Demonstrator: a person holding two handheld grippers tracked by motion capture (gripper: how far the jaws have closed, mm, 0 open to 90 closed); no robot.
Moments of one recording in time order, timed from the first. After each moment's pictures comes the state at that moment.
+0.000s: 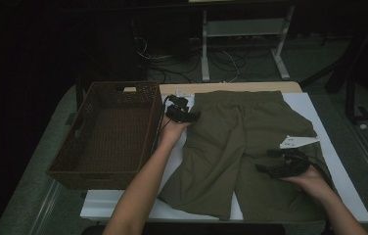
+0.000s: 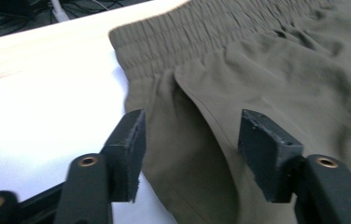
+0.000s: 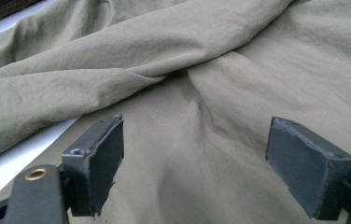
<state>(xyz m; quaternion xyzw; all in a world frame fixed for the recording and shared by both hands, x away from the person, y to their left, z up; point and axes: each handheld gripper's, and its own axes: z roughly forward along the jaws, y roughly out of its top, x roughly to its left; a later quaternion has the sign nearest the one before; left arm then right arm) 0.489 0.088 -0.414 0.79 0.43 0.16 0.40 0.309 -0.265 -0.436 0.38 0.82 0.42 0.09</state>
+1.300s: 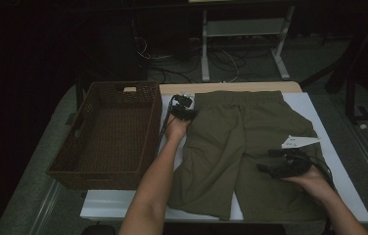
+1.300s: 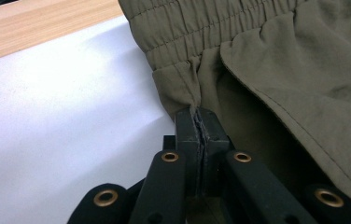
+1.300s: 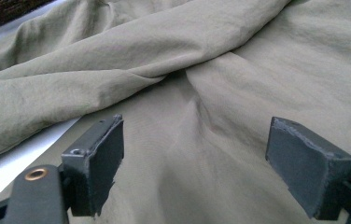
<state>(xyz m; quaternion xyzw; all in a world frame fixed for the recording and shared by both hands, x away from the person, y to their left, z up) 0.524 0.078 -0.452 0.81 0.43 0.16 0.35 0.308 -0.269 -0.435 0.39 0.81 0.43 0.09</state>
